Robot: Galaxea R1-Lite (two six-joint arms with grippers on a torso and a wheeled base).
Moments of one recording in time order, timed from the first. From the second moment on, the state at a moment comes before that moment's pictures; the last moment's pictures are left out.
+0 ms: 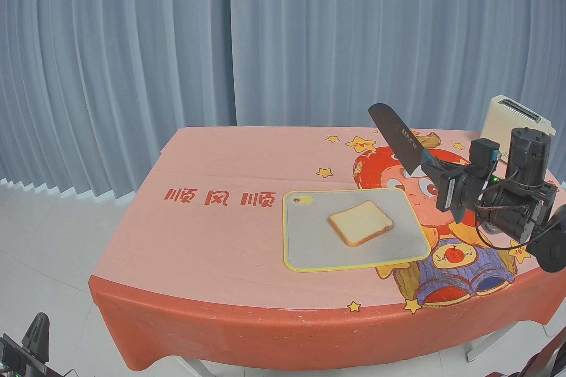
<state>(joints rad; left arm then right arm) 0.00 0.02 -0.02 0.00 0.01 -0.01 0.41 1.63 -0.60 -0.79 -0.11 0.03</state>
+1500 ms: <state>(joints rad) 0.00 0.02 -0.02 -0.01 0.01 0.00 0.47 1.62 -0.62 -0.74 -0.09 0.04</state>
